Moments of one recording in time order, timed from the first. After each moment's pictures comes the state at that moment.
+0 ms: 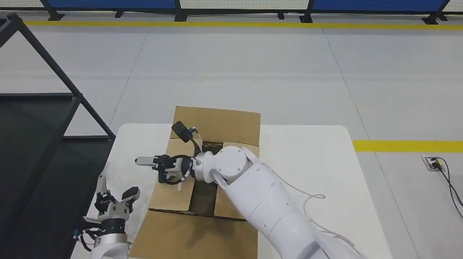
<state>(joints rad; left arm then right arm) 1.44 -1.39 -1.67 -1.65 -0.57 -0.22 0.05 -0.15 -1.95 0.82 -0.24 0.21 -0.32 0.85</state>
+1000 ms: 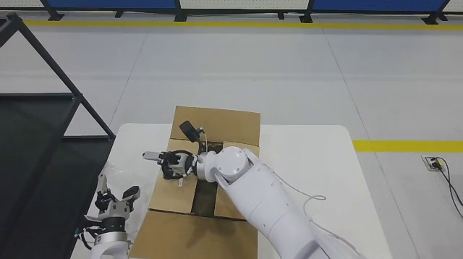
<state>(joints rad) 1.42 -1.40 -1.68 -1.64 -0.58 -0.20 0.04 -0.14 -1.96 0.85 -0.19 0.17 -0.25 0.79</state>
